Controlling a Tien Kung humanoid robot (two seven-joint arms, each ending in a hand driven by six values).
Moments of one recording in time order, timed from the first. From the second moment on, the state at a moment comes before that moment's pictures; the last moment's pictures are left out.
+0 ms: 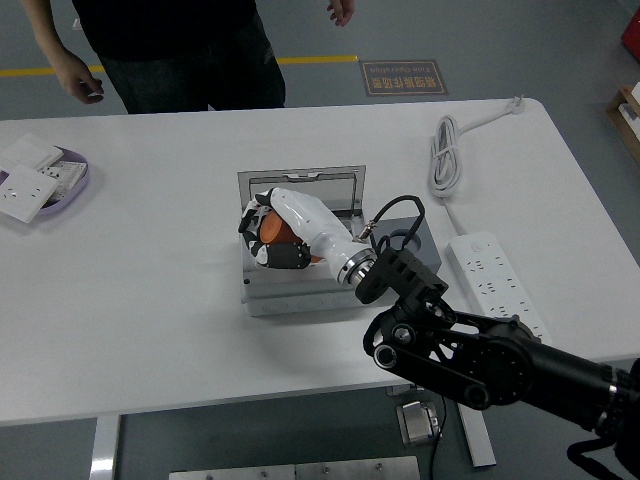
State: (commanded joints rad) left arm 0.06 0.25 -0.41 -0.19 0.19 0.02 0.02; right arm 0.67 -0.10 0.44 1.33 -1.70 -0.35 -0.25
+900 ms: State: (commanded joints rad) left arm 0.06 0.25 -0.40 -0.19 0.19 0.02 0.02; right arm 0.72 -0.07 0.43 1.20 -1.99 -0.14 -0.34
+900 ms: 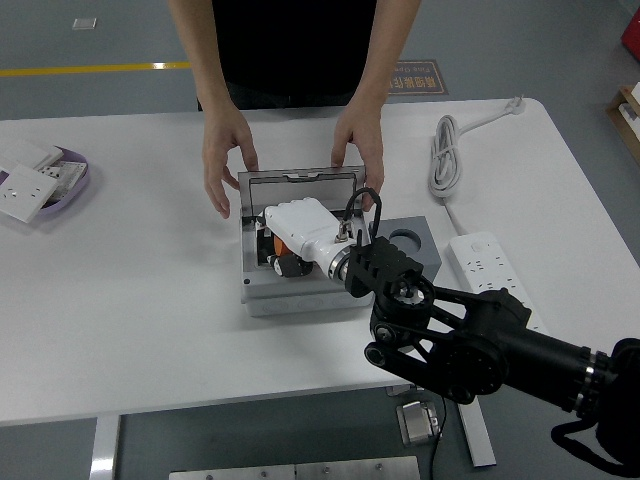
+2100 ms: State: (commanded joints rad) left arm 0.06 0.25 -0.37 -0.19 0.16 0.02 0.02; right arm 0.88 -0.29 0.55 1.35 -1.39 -0.14 -0.23
